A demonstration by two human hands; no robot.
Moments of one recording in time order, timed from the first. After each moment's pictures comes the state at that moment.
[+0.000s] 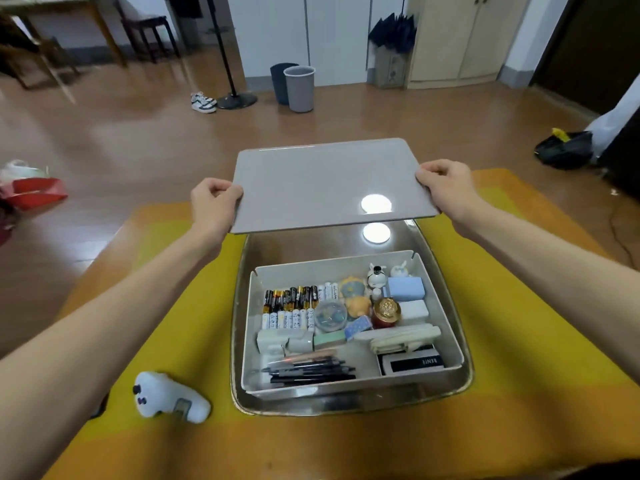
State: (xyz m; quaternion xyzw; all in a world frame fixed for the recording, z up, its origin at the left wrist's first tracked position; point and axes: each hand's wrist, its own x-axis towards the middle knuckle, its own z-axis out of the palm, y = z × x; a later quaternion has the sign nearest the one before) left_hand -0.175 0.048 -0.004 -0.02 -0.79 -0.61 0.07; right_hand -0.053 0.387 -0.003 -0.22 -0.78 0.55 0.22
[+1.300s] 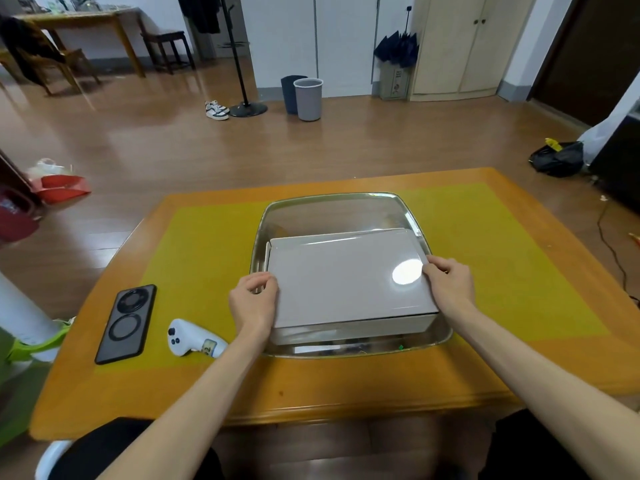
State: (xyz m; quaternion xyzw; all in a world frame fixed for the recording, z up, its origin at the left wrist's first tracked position) left_hand 0.004 0.009 -0.125 0.07 -0.78 -0.61 0.09; right_hand 0.104 0.328 -0.127 -0.32 -0.77 0.50 0.22
